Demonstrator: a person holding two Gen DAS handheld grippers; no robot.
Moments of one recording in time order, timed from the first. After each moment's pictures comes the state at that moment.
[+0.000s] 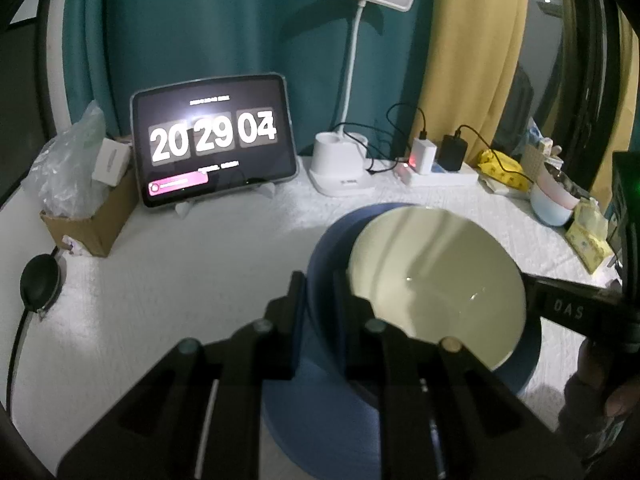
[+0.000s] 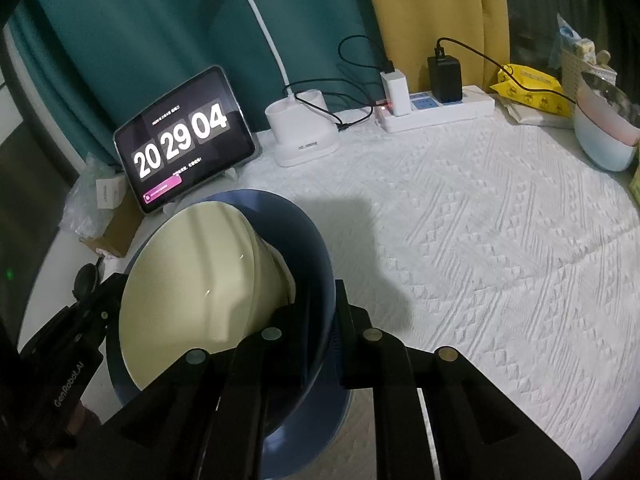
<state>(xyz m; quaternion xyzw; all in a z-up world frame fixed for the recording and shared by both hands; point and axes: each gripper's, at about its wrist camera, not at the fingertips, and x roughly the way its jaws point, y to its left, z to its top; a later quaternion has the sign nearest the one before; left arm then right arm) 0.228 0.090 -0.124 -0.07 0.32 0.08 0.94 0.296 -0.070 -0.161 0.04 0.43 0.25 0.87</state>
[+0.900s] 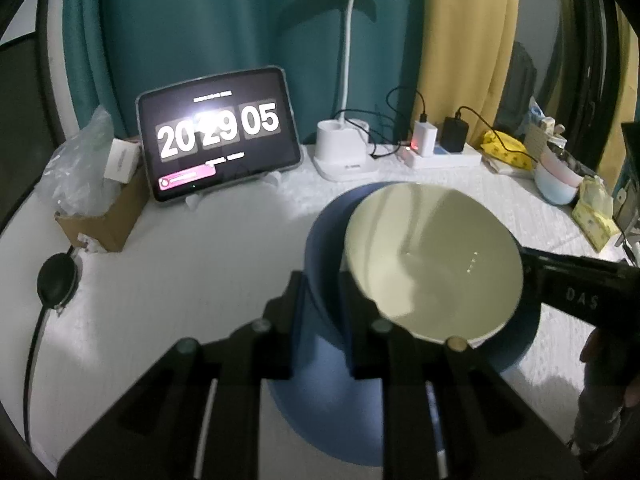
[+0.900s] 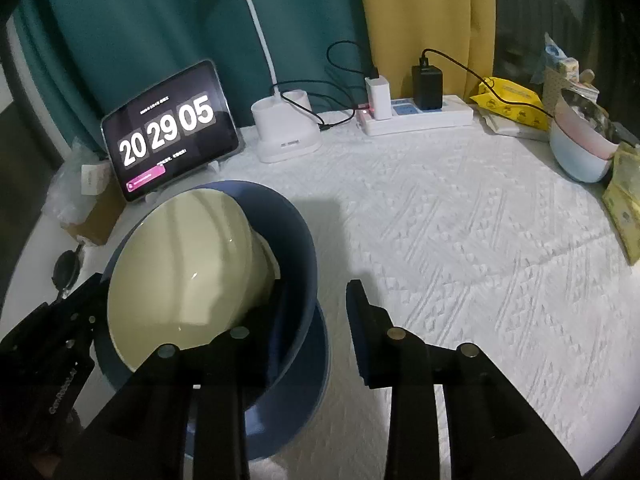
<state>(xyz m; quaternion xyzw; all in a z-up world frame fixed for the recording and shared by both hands) 0.213 0.079 -0.122 -0.04 0.34 0.10 0.93 0.278 -0.075 -0.153 0.00 0.42 0.21 0.88</state>
